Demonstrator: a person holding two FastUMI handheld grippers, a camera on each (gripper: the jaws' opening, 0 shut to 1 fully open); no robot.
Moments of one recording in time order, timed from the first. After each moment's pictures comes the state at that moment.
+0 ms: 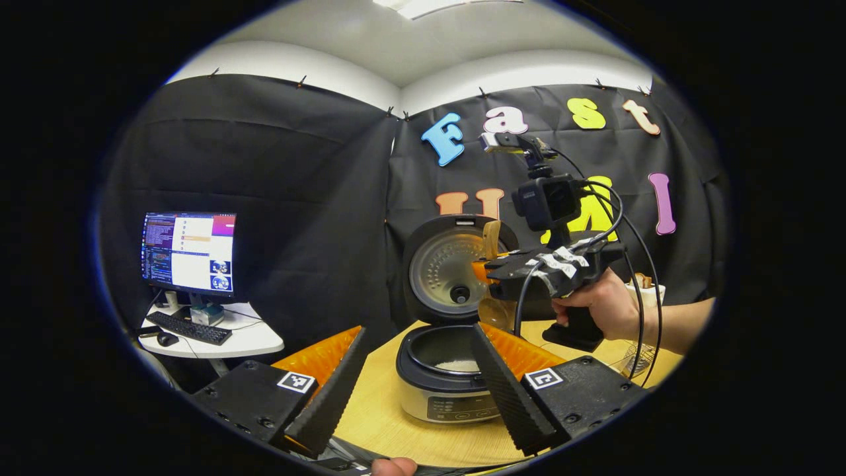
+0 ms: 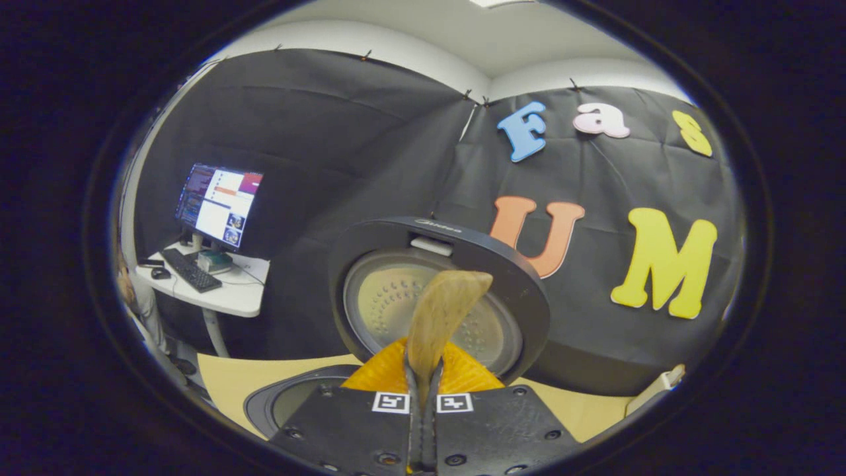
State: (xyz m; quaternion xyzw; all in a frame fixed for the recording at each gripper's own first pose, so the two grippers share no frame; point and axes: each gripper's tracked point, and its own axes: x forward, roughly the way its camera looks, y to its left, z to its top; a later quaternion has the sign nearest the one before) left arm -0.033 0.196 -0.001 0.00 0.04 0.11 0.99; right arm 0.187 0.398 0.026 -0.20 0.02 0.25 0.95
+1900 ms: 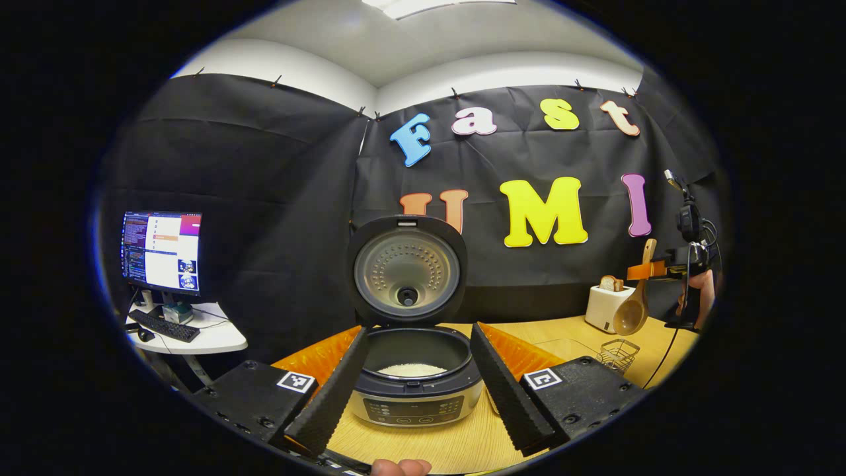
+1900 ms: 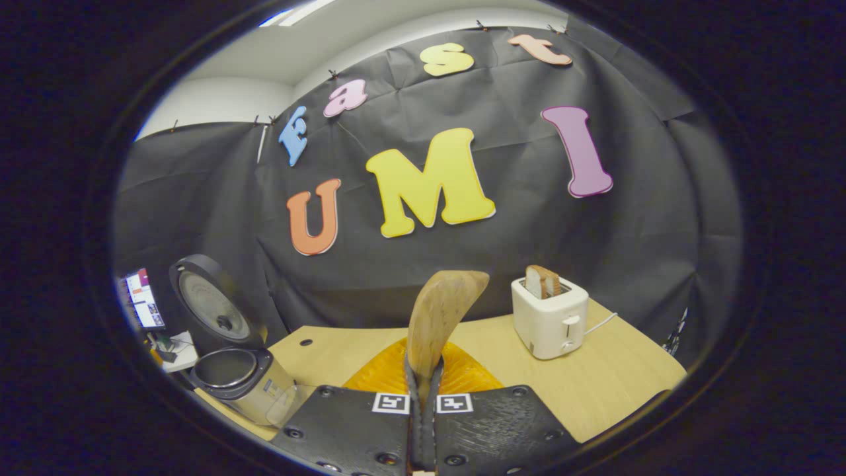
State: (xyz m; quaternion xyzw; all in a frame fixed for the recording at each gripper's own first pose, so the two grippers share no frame) left arm -0.016 0.120 0.000 0.00 0.04 0.04 1.00; right arm 0.134 -0.044 0.018 0.07 0.10 -0.03 0.99
